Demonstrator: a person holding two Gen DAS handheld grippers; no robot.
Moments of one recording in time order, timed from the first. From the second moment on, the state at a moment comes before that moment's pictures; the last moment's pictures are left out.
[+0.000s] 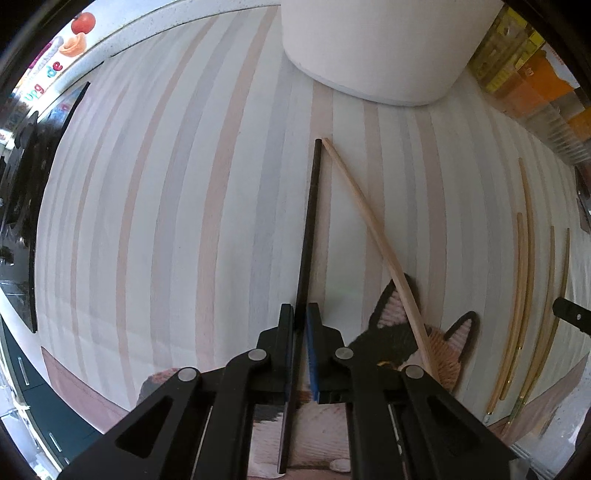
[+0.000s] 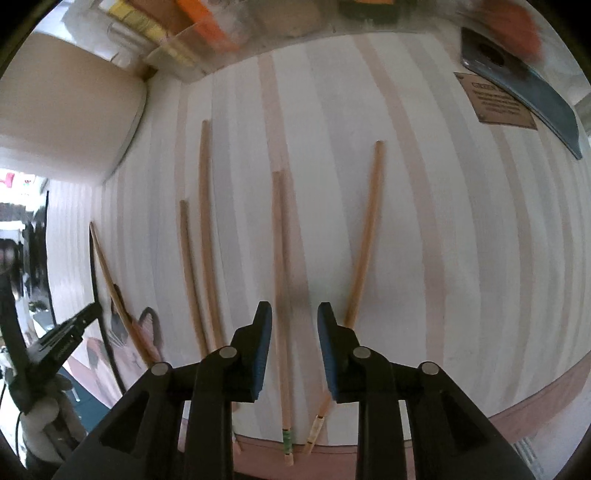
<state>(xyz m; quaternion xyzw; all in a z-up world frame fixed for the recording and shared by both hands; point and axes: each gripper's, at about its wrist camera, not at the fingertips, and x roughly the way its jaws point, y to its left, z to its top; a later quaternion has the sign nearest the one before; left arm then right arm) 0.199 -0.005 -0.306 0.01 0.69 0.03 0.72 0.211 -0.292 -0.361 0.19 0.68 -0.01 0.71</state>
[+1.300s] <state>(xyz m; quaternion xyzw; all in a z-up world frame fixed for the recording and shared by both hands) 0.197 0.057 -0.125 -0.04 0.51 0.01 0.86 0.213 -0.206 -0.244 0.11 0.58 0.04 0.81</state>
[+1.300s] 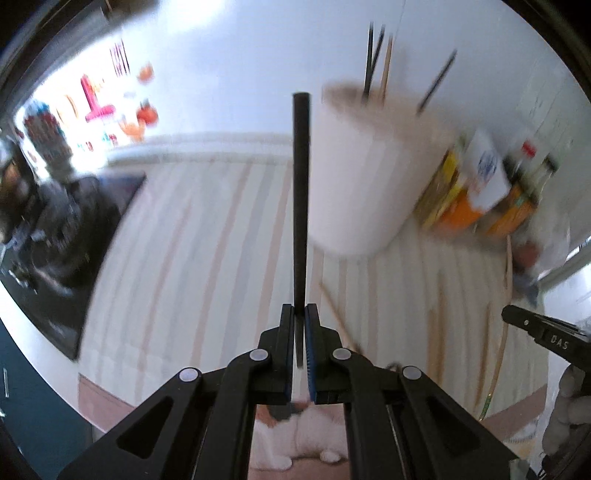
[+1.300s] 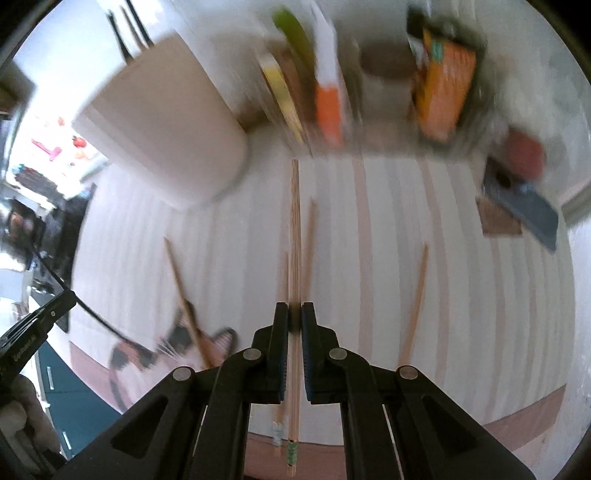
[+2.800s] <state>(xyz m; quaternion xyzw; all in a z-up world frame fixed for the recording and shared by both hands) 0.381 0.066 -0.018 -0.12 0.47 -0.03 0.88 0.435 -0.107 -0.059 0.08 0.27 0.10 0.95</state>
